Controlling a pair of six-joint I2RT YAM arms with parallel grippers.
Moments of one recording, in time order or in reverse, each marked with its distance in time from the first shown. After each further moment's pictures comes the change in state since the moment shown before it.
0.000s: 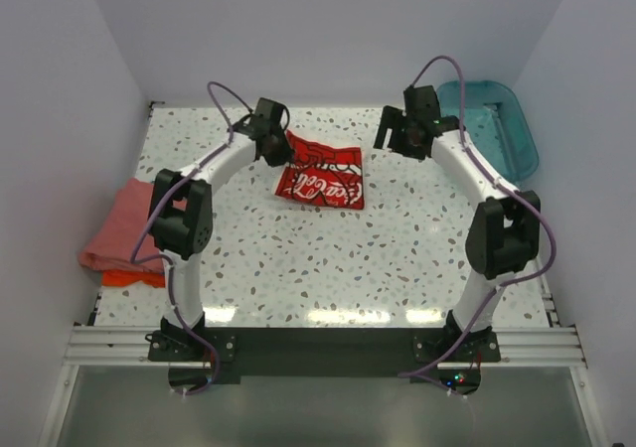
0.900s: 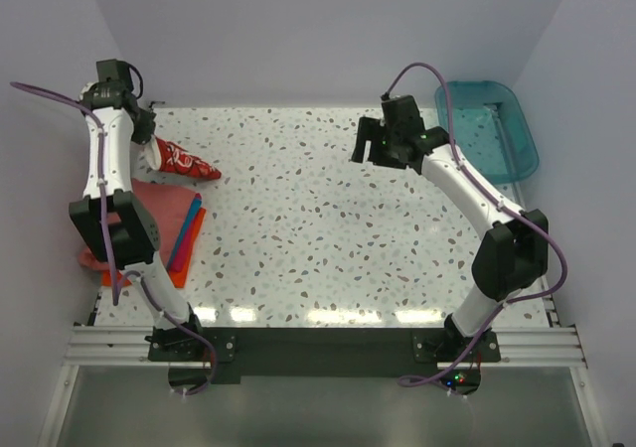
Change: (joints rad) left arm 0.633 -0.137 0.323 -0.523 -0.225 -0.172; right arm 0.160 -0.188 -0.086 -0.019 -0.010 0.024
